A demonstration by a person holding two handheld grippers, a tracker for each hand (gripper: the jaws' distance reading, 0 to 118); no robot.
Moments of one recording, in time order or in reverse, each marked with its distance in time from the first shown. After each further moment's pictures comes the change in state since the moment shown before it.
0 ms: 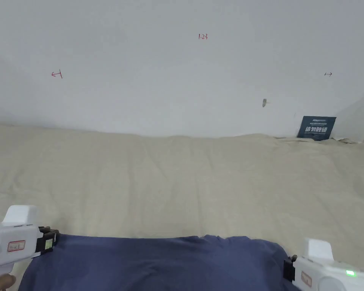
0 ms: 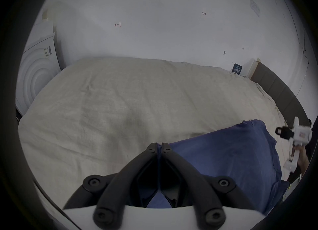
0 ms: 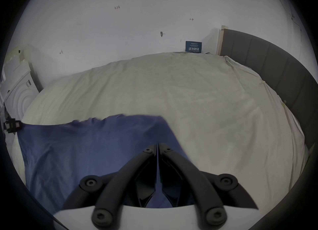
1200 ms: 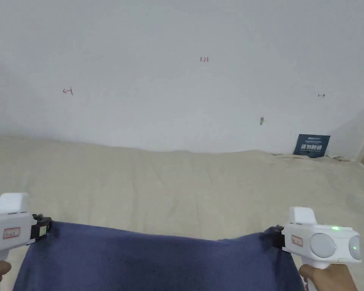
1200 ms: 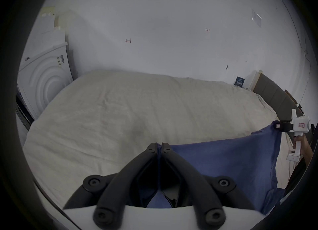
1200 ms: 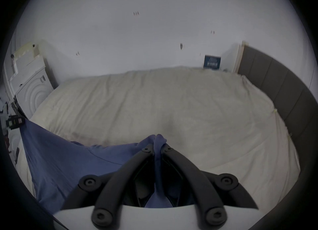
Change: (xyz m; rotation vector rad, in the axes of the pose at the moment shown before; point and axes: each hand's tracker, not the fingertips) left arm -0.006 0.024 0.071 0.117 0.058 0.028; right arm -0.009 0.067 0.051 0.076 0.124 0.106
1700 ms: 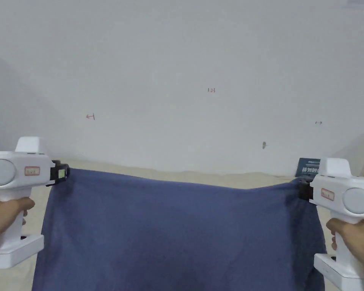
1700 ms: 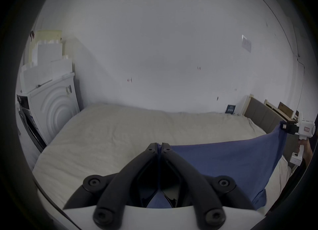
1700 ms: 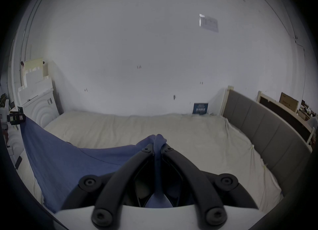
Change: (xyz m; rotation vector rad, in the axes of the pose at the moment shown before) left arm 0.006 0.091 0.131 0.240 -0.014 0.006; right arm -0.005 0.097 0.169 0.298 -0.049 0.034
